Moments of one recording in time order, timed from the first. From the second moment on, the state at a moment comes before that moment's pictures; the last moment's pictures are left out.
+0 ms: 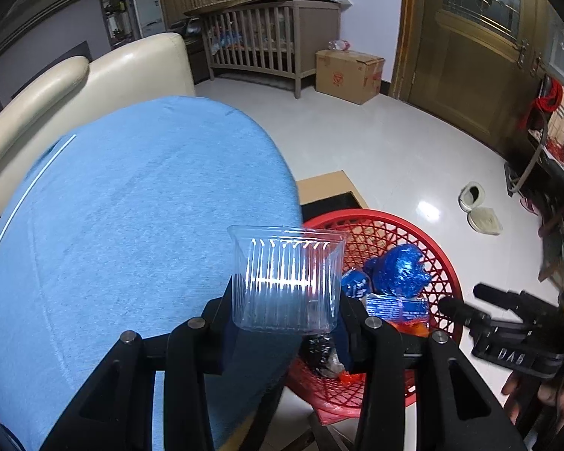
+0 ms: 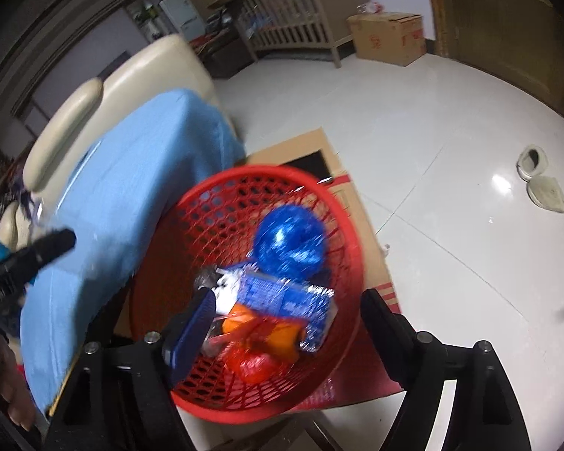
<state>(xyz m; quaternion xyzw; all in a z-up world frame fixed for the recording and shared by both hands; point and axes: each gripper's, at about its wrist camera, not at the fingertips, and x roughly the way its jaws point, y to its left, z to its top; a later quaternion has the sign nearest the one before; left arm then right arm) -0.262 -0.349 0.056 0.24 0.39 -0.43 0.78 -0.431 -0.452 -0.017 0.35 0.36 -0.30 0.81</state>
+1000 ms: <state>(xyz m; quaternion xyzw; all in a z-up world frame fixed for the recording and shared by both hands) -0.301 -0.418 0.023 0.30 0.42 -0.48 0.71 -0.482 -0.498 -0.007 0.39 0.30 -0.35 0.80</state>
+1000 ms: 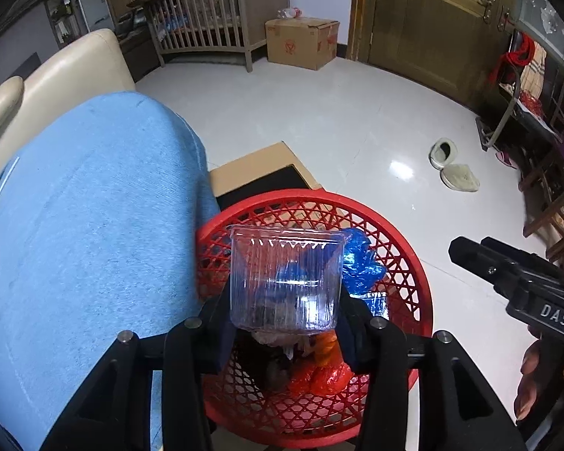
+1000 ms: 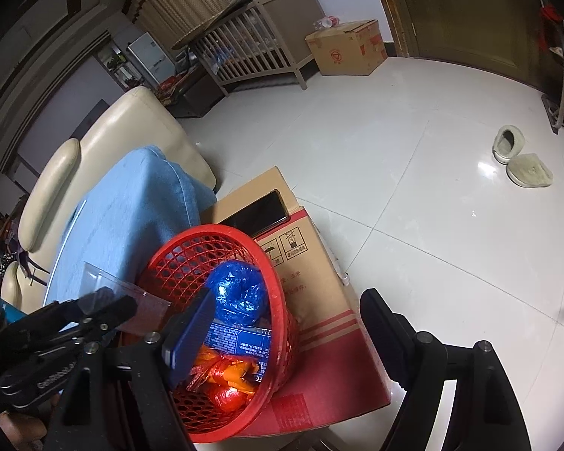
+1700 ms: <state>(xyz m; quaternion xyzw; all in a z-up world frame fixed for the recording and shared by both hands) -0.268 -0.341 0.089 0.21 0.38 -0.45 0.78 -0.479 -0.466 0.058 0.34 0.27 -0.35 0.83</state>
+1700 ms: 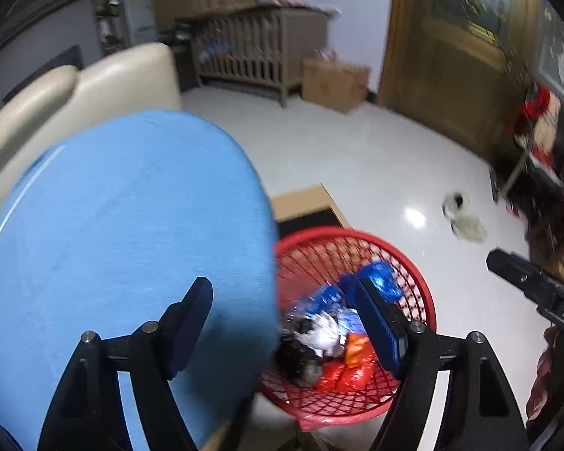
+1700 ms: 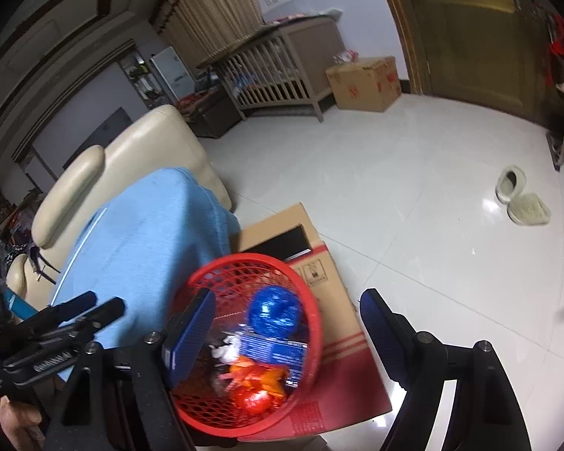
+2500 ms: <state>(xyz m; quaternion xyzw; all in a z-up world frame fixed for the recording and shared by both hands) -0.273 -0.188 0.116 0.13 0.33 -0.39 0.85 -0.417 -0.338 0.041 0.20 0.32 -0.32 0.87</state>
